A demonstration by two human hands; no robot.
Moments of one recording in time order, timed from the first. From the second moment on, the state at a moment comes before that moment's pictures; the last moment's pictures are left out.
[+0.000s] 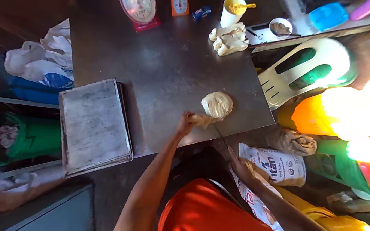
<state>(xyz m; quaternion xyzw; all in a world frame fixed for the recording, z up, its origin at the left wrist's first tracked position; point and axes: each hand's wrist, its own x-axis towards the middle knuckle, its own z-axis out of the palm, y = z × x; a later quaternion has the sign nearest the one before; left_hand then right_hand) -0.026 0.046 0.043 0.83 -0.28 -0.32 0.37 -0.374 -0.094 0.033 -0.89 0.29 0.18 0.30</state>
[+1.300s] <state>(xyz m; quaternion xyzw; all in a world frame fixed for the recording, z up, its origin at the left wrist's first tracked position) 0.138 -0.230 0.035 0.83 -0.32 -0.28 0.36 -0.075 -0.428 0.059 -0.83 0.37 -0.13 0.40</state>
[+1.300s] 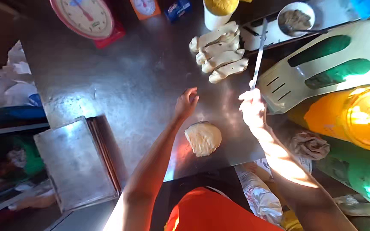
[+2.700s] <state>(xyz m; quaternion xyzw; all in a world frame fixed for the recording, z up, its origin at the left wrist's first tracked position) 0.041 -0.073 0.101 0.89 -0.36 -0.14 0.25 -0.155 -0.228 0.063 -0.91 0.29 0.14 0.25</state>
